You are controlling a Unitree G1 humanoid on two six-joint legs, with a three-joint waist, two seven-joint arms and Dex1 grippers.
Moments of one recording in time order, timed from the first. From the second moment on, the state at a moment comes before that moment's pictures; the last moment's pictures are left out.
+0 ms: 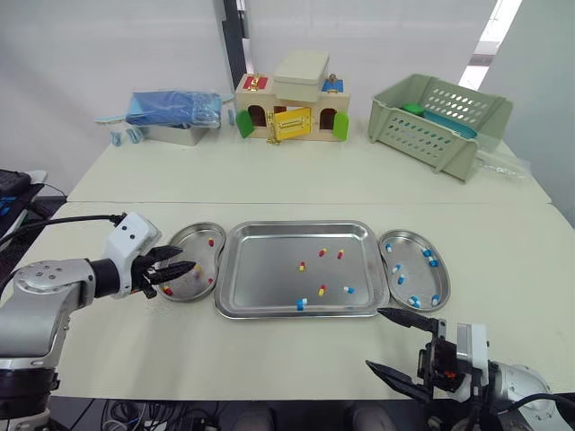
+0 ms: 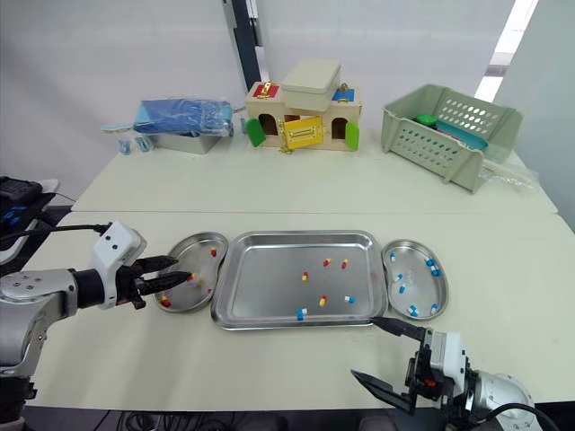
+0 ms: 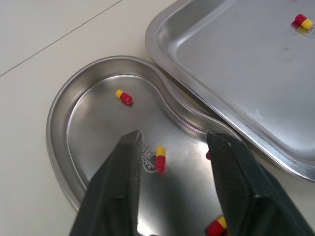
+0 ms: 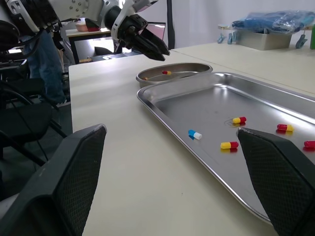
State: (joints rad) left arm -0.17 0.89 0.26 -0.11 -0.30 0.61 -0.99; right arm 0.35 -0.55 0.02 -0.38 0.53 -0.16 1.06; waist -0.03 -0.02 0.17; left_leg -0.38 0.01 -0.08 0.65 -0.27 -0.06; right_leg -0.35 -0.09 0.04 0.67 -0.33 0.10
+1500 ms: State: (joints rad) left arm 0.26 0.88 0.80 0.28 -0.38 0.04 -1.04; right arm 0.00 -0.94 -0.35 0.32 0.44 0.01 1.23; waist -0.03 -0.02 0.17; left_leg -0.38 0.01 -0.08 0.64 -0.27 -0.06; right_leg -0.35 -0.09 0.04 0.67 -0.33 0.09
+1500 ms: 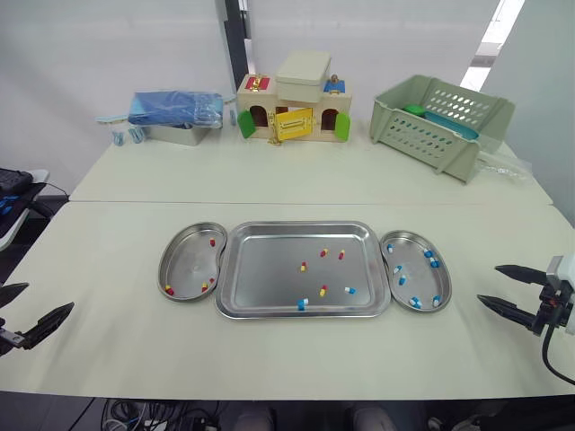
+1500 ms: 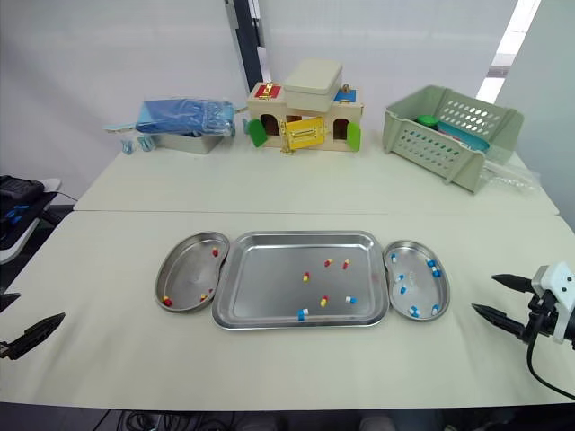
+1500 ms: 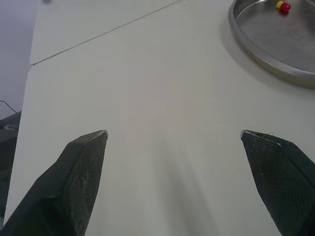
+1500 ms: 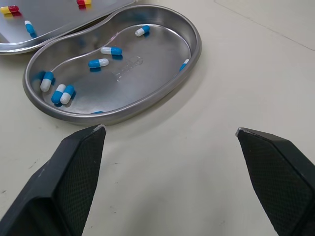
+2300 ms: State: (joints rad) left arm 0.55 0.44 0.55 -0.29 -0.65 -0.05 -1.18; right arm -0.08 -0.94 -0.32 0.20 0.45 0.07 1.30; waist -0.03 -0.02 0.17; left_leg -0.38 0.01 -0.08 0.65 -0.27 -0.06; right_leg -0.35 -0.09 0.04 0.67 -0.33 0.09
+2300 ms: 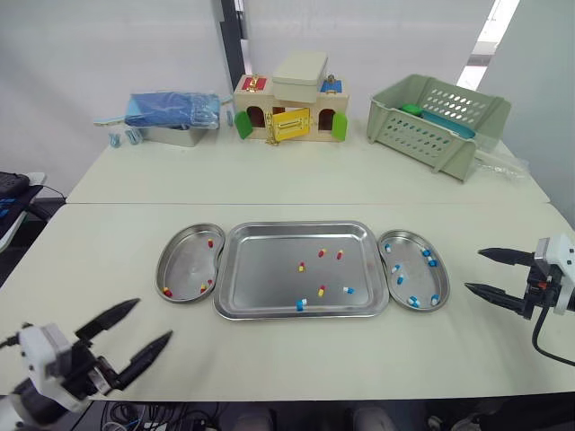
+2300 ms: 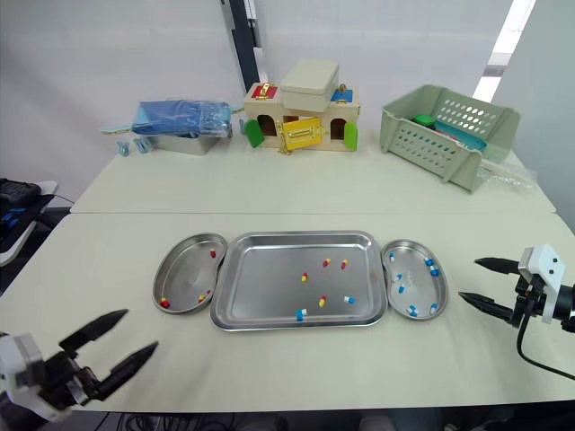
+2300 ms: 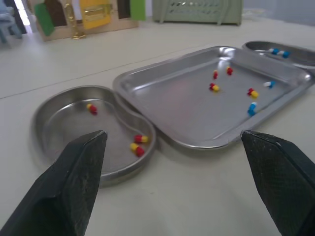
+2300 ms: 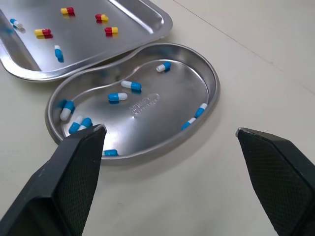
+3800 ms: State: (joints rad) left arm 0.67 0.30 0.16 -0.19 -0.54 -0.64 -1.21; right arm -0.92 -0.52 0.65 0.00 0.07 0.62 1.20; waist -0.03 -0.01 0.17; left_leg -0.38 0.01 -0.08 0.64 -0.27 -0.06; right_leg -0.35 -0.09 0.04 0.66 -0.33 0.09
